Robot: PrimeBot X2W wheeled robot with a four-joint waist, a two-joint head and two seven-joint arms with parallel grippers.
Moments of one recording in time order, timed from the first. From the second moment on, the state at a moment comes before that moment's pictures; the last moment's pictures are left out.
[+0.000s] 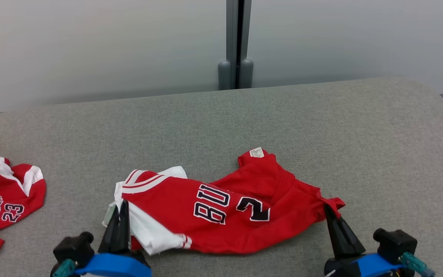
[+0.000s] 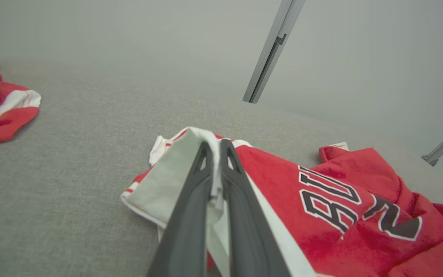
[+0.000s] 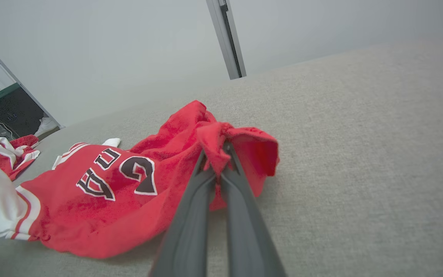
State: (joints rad) left arm -0.02 0.05 -0.10 0.38 -0.36 -0.13 -0.26; right arm -0.03 -0.05 0.15 0.34 0.35 0.13 -0.26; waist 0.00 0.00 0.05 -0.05
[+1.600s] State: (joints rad) left arm -1.49 0.29 -0.37 0.77 -0.61 -0.13 -0.26; right arm -1.46 -0.23 0.34 0.86 0.74 0.13 -0.26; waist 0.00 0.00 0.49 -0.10
